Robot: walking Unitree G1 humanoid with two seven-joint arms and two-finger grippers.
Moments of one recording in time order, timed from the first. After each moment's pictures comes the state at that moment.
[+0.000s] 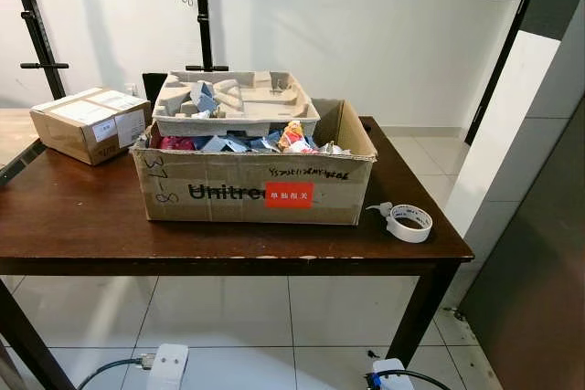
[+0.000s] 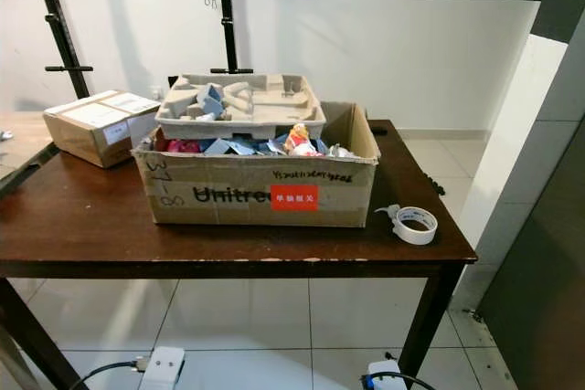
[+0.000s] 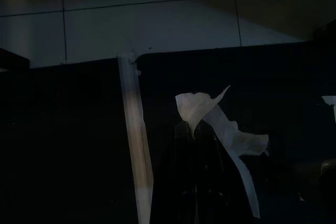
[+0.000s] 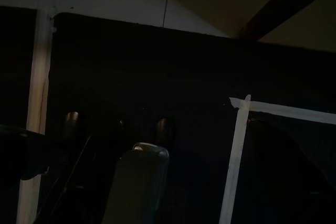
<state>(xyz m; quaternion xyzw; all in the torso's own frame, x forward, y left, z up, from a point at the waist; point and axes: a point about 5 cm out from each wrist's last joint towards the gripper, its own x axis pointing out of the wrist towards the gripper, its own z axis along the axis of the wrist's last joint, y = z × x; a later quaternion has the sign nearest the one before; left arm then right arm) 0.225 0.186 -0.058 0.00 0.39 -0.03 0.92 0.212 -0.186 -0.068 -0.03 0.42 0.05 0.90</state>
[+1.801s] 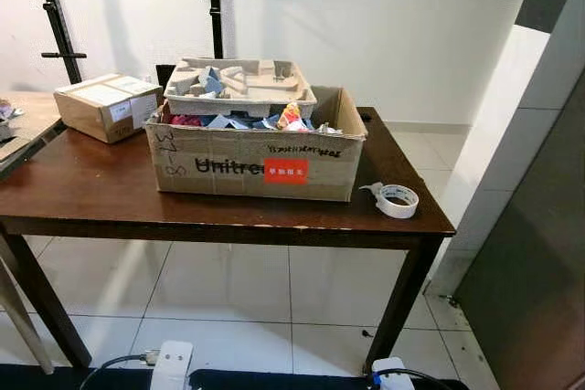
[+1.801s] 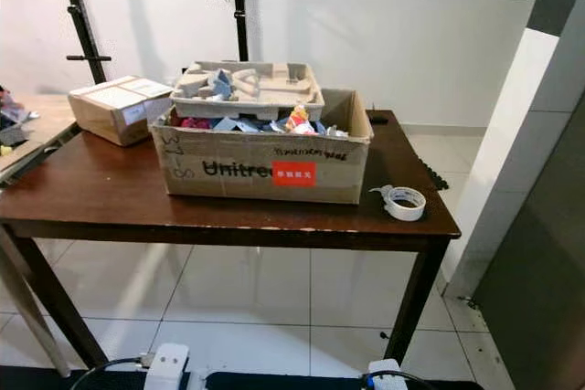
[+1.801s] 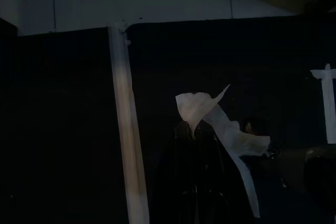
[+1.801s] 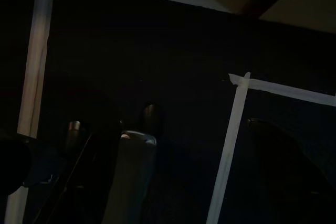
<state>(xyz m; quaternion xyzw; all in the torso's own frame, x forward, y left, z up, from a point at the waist) 0.230 0.180 -0.056 0.00 0.39 -0.05 0.92 0.212 -0.187 -0.067 -0.03 0.43 0.05 0.90</state>
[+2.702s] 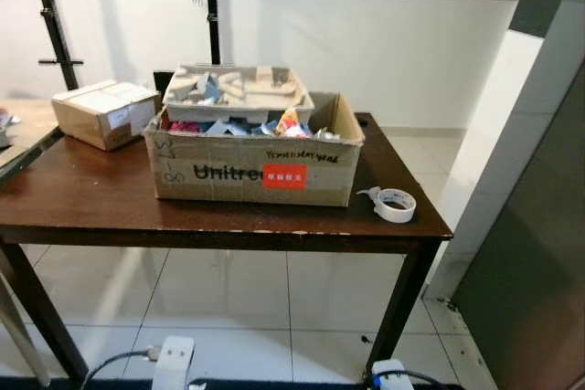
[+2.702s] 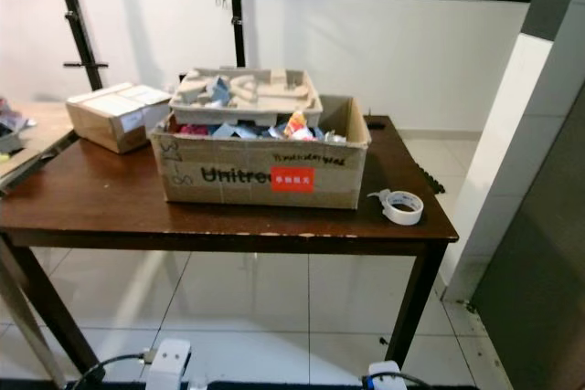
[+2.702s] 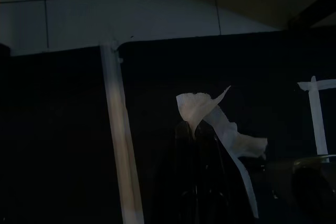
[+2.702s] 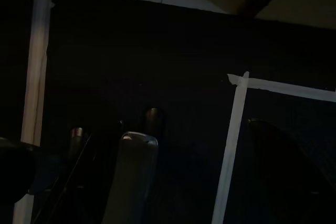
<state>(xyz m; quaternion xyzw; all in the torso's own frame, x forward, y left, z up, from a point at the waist) 0.235 0.178 -0.052 -0.01 0.38 -0.06 0.92 0.210 -0.187 -0.069 -0.03 0.43 0.04 0.90</state>
